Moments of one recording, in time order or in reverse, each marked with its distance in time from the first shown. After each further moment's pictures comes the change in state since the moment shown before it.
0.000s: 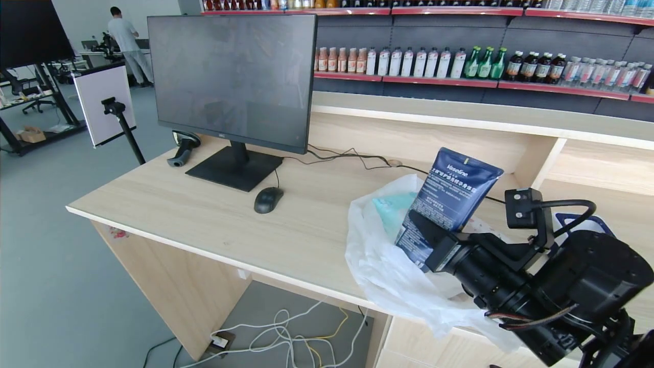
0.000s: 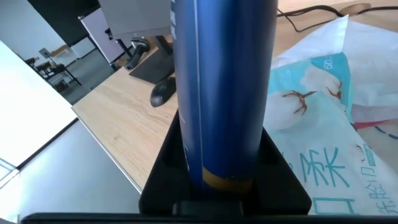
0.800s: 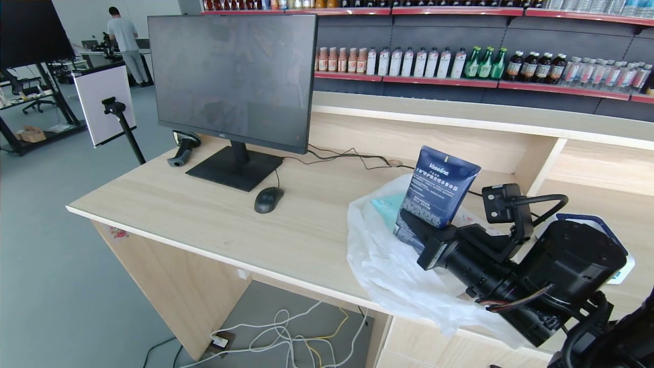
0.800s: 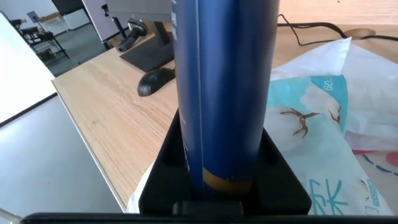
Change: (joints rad) left arm 0.000 0.000 0.000 -0.001 0.000 -0.001; right arm -0.061 0.055 -0.049 -0.001 0.122 -0.160
